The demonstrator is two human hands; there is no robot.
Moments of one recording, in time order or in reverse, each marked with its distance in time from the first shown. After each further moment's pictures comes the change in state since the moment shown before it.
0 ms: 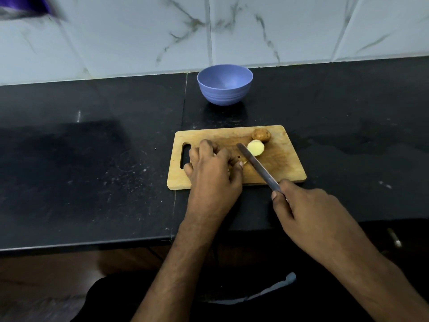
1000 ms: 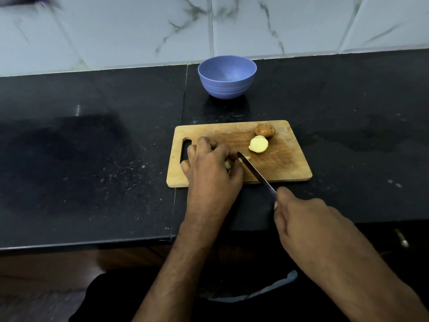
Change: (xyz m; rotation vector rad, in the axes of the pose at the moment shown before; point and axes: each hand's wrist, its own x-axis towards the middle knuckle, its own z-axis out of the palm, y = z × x) left_hand 0.001 -0.003 0.001 -0.056 0.056 -0.053; right_hand -0.010 -0.027 -0.012 -0.049 -0.205 0.094
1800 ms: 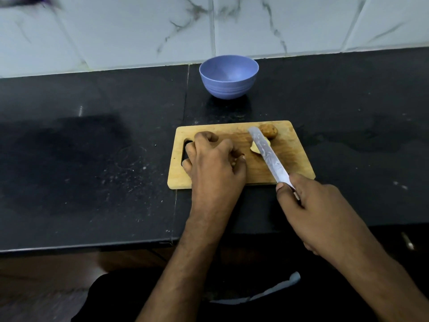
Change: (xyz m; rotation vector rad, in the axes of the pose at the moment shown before) left_hand 0.007 0.003 0.007 0.004 0.038 -0.022; right_hand 0.019 0.016 0.005 0.389 0.214 0.011
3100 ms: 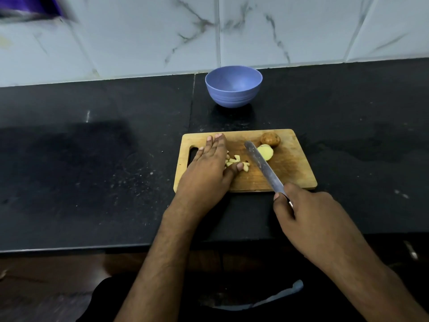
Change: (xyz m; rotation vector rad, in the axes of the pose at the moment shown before) left_hand 0.026 -0.027 -0.022 0.142 -0.436 0.190; right_hand 0.001 -0.006 0.004 -0.264 0.005 -0.076
